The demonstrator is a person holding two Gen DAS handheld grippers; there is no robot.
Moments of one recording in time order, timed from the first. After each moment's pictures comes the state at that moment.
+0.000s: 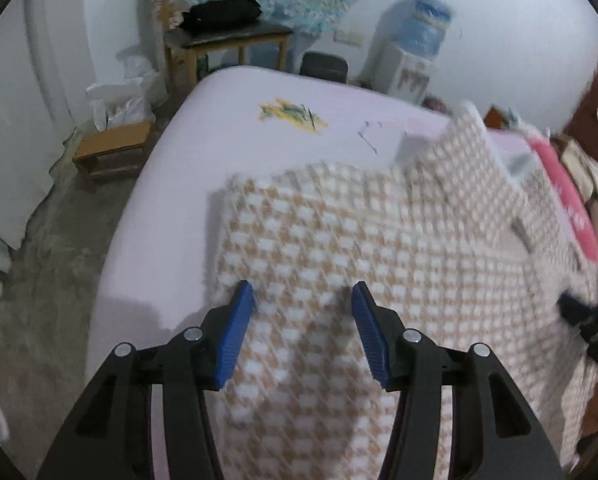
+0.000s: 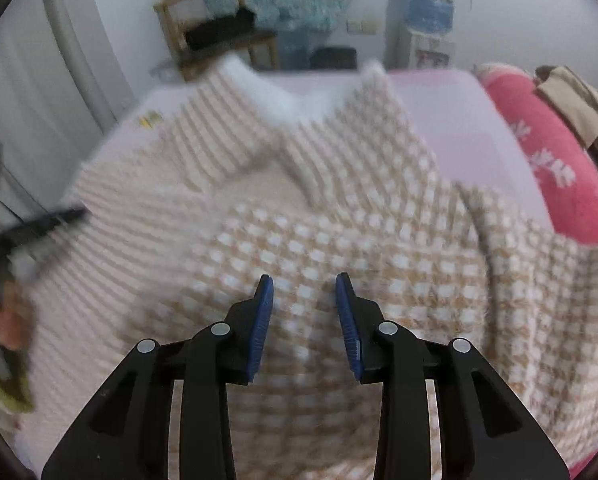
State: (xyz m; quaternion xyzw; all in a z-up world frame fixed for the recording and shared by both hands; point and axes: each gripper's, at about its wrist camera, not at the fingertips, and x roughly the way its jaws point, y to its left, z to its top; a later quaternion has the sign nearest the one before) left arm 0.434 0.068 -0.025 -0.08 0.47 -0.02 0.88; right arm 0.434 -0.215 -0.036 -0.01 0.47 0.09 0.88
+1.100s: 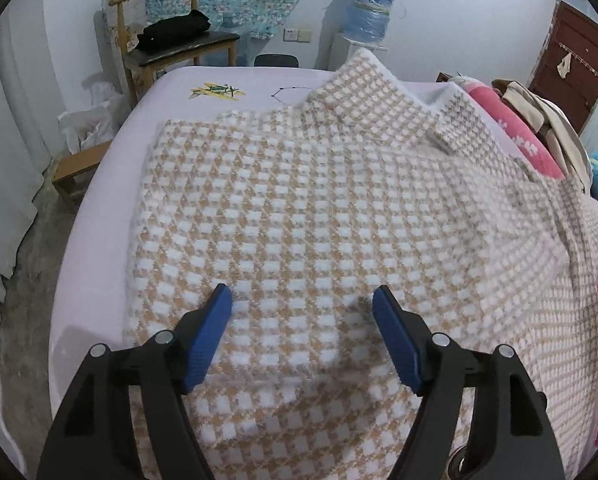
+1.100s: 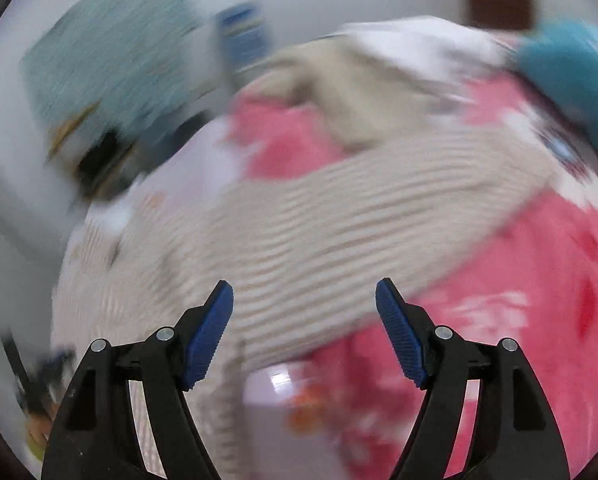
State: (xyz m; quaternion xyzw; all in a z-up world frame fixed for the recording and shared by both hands) left arm 0.359 0.007 -0.029 -0.02 0.46 -0.07 0.88; right arm 0.271 -0.505 0.040 0.24 0.40 -0.12 0.88
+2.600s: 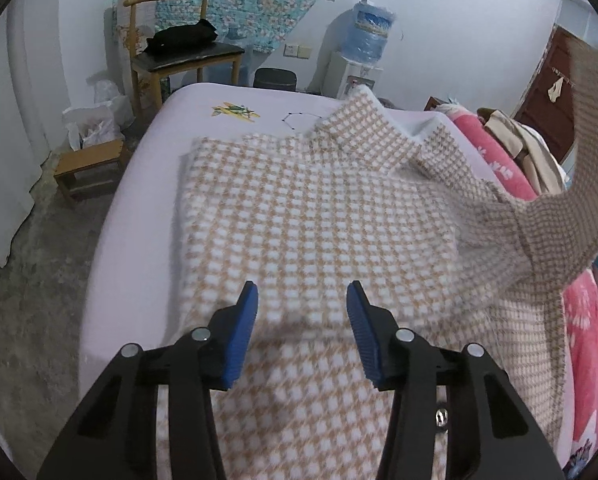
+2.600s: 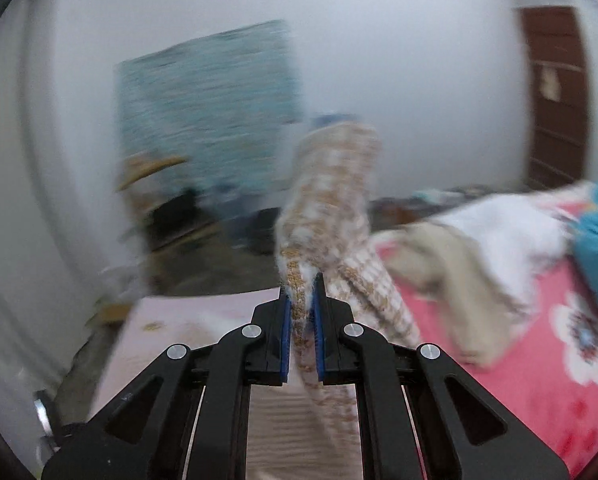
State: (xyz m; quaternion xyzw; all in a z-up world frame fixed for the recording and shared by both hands) left arm 0.321 0.045 0.008 -0.06 0.44 -0.09 0.89; right arm 0.333 -0.307 0.220 0.08 0.23 0.01 0.97
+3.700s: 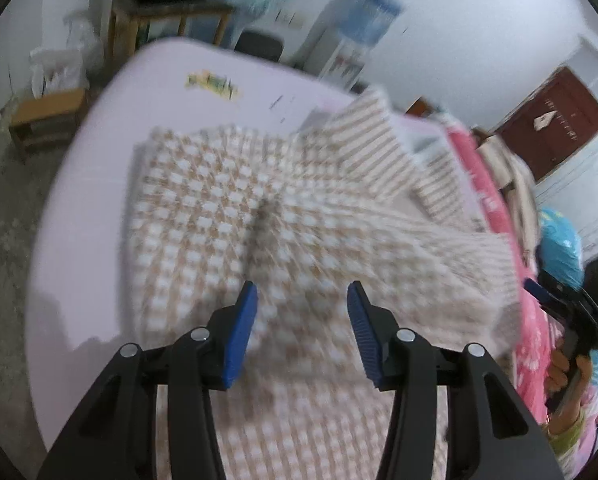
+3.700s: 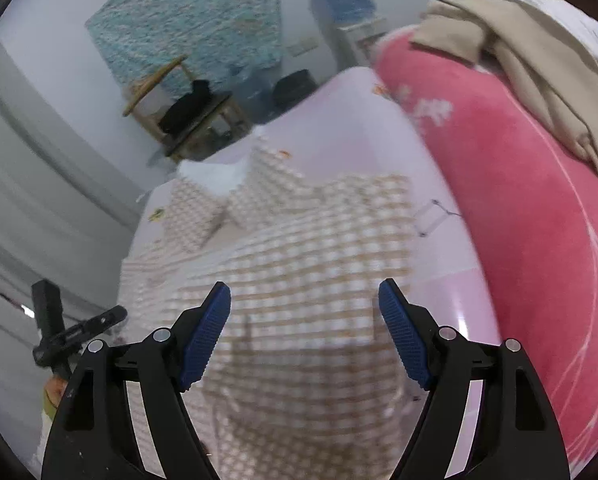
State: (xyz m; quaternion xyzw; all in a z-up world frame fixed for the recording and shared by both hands) left arm 0.415 0.052 -0.010 -0.16 0.51 -0.14 0.83; right arm 0.387 -0.359 0.013 0.22 0.44 0.09 0.87
